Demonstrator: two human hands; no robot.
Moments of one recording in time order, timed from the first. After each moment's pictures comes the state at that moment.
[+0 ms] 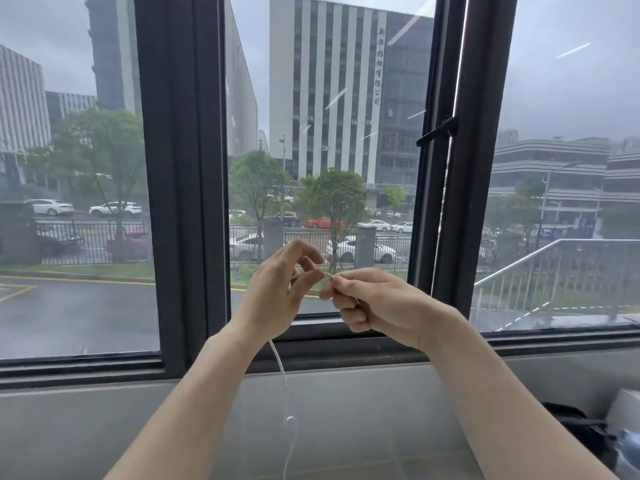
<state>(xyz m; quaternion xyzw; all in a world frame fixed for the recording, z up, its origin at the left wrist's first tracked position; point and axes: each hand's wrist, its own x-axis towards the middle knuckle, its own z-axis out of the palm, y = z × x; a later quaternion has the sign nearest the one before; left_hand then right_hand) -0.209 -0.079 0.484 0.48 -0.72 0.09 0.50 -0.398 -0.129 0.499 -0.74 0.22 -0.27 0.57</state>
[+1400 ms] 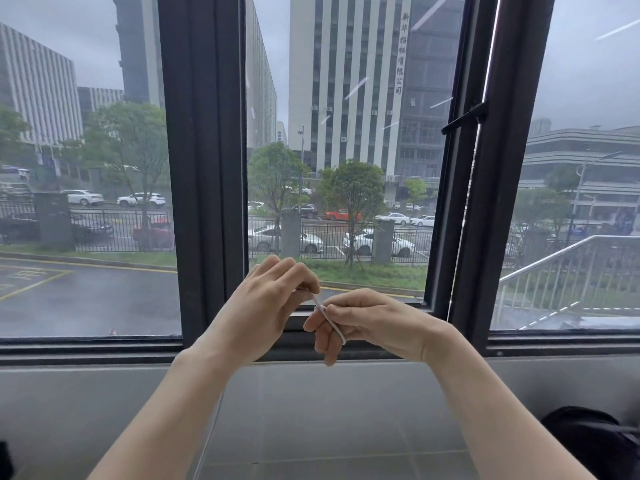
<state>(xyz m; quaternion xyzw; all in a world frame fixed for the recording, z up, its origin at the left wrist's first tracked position) -0.172 -0.053 0.458 0.48 -0.76 0.23 0.36 -0.378 -0.132 0.468 -0.81 0.13 -0.18 0.54</state>
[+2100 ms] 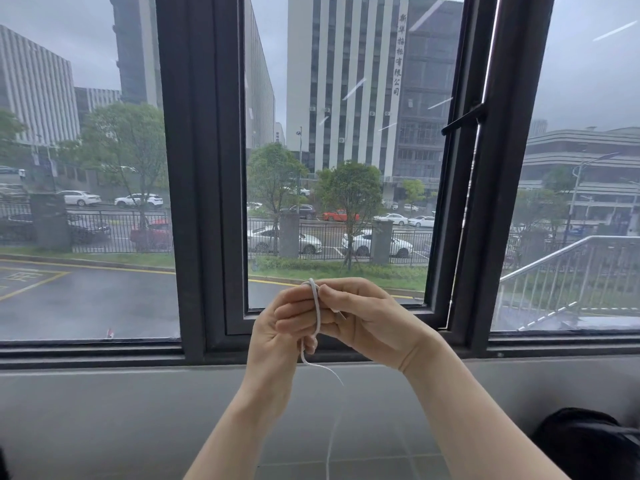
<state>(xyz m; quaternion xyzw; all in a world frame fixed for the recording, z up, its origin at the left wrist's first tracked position) -0.225 -0.053 0.414 0.37 -0.47 -0.29 0.75 -0.355 -0.120 0.467 -0.70 -0.03 -0.24 0.67</state>
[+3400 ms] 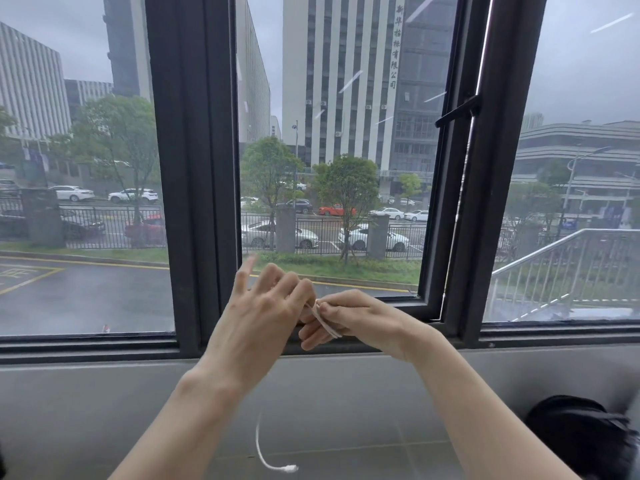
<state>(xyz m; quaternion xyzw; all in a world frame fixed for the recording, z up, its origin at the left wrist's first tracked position) -0.194 -0.040 0.439 0.56 -0.70 0.38 0.21 -0.369 -0.131 0.453 -0.81 0.21 -0.22 0.50</state>
